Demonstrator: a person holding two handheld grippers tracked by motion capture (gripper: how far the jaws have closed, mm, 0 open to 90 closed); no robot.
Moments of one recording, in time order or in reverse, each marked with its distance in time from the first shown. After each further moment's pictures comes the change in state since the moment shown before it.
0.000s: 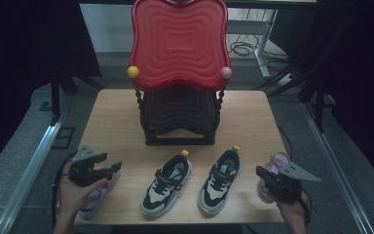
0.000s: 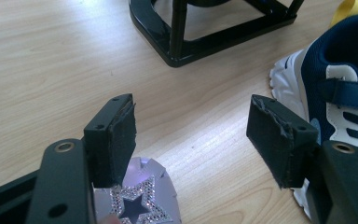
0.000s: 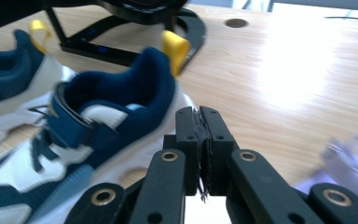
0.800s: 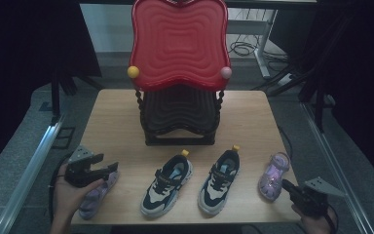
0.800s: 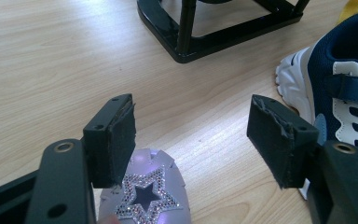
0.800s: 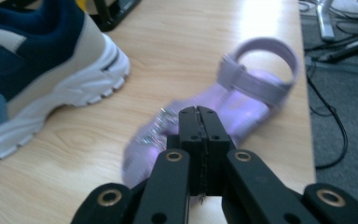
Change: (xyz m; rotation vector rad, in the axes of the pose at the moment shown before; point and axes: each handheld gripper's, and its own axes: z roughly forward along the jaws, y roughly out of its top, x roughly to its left) left arm 0.006 -0.003 -0.008 0.002 0.017 -0.011; right arm -0.047 -0.046 -0.039 0.078 -0.131 0.075
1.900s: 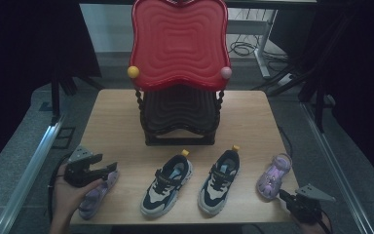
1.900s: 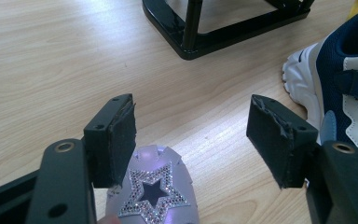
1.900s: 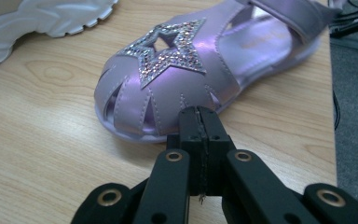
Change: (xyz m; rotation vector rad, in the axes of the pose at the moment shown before) left arm 0.003 -0.002 0.001 0.008 0.011 0.002; right arm 0.003 -0.028 0.016 0.129 -0.011 -0.082
